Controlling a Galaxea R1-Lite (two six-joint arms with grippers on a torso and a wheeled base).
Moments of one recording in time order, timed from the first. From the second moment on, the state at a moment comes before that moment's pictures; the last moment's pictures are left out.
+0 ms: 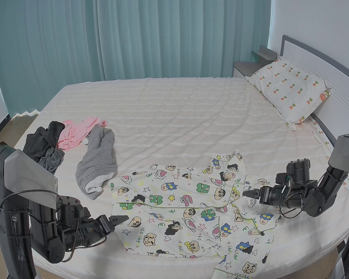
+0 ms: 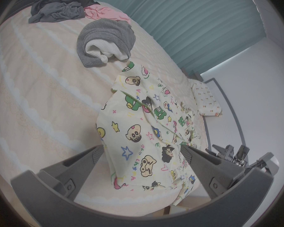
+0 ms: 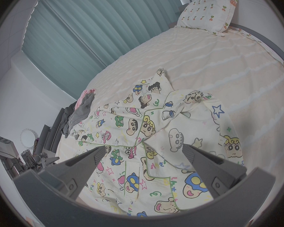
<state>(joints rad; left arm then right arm) -0.25 2.30 -0.11 -1.55 -0.26 -0.83 0.19 2.16 -0.56 -0.91 0.27 0.42</state>
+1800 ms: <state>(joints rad) -0.27 2.29 -0.13 -1.55 -0.21 -0.84 0.26 2.28 -0.94 -0.79 0.26 0.50</state>
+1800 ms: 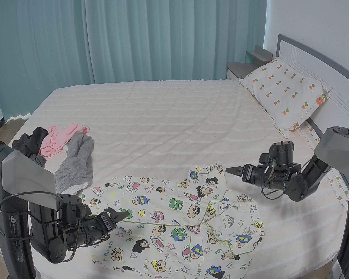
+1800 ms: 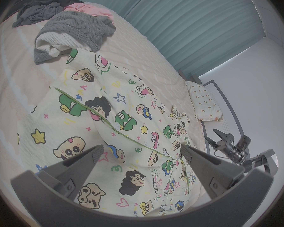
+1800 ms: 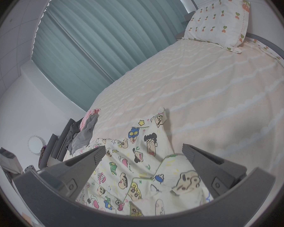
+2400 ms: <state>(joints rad) -0.27 2.29 -0.11 -1.55 -0.21 -0.84 0.27 2.55 -1.56 -0.31 0.26 0.50</state>
